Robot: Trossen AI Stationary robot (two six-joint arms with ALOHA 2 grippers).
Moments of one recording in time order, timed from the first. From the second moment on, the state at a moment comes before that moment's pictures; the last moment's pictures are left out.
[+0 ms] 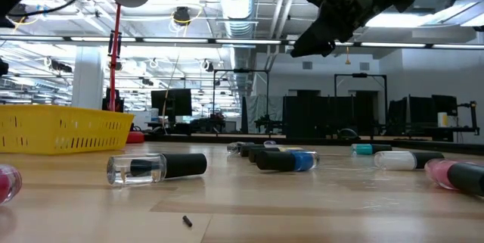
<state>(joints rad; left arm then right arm) 0.12 0.00 0.01 0.92 0.06 0.16 -0.13 1.26 0.77 -0.10 -0.13 -0.03</state>
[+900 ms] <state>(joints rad) 0.12 0.01 0.01 1.04 -0.06 0.25 -0.22 1.26 0.76 -0.43 0.22 0.02</state>
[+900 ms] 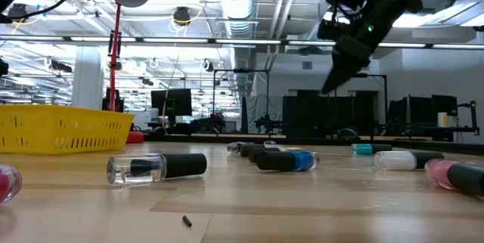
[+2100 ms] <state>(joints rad) 0.12 0.03 0.01 1.04 -0.06 0.25 -0.18 1.24 0.50 -0.34 0.11 0.11</state>
